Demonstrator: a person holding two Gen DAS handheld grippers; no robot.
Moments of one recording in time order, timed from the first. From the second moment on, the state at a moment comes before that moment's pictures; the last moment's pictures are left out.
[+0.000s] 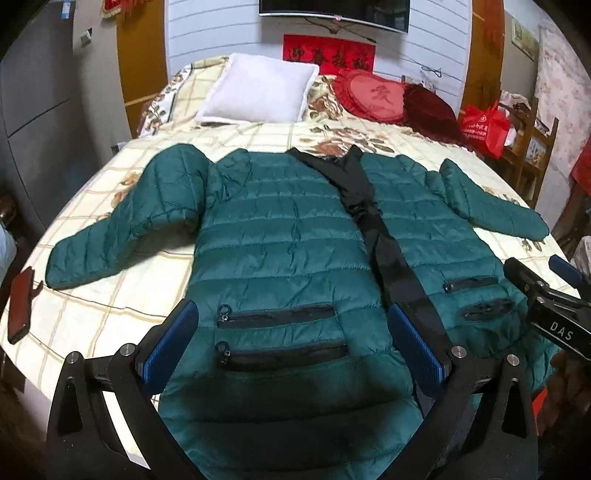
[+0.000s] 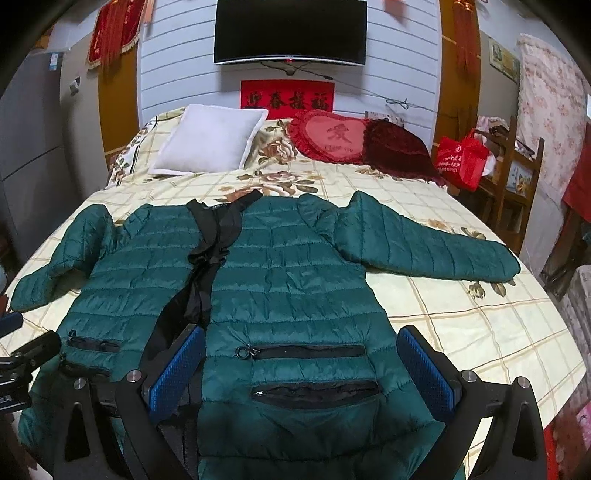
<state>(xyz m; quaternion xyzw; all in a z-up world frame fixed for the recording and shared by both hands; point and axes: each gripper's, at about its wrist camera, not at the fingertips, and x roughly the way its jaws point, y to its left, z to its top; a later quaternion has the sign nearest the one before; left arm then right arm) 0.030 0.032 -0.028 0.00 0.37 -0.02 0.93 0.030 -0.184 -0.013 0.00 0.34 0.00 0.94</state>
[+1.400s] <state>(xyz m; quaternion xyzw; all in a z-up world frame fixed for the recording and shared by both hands) 0.028 0.028 -0.036 0.00 0.38 -0.03 0.92 0.034 -0.184 -0.022 -0.01 0.37 -0.01 0.93</state>
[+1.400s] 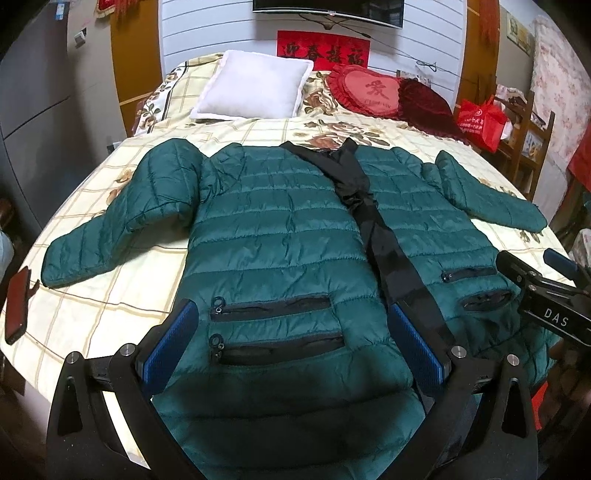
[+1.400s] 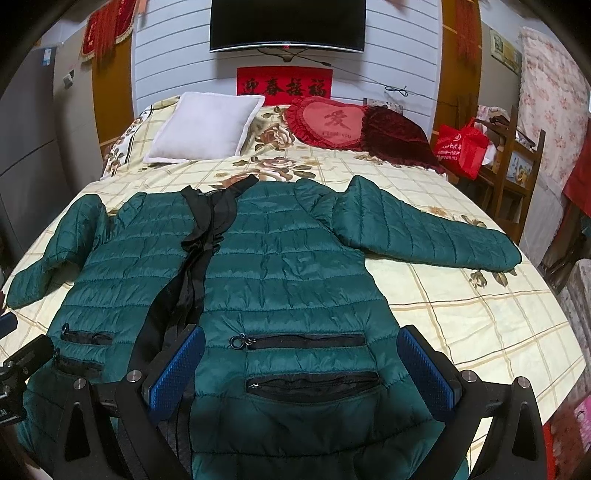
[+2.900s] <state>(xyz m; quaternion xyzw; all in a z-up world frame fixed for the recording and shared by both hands) 0.004 0.035 -0.005 0.02 0.36 0.00 0.93 0.032 -0.186 -0.011 -0.01 0.36 -0.01 0.93</state>
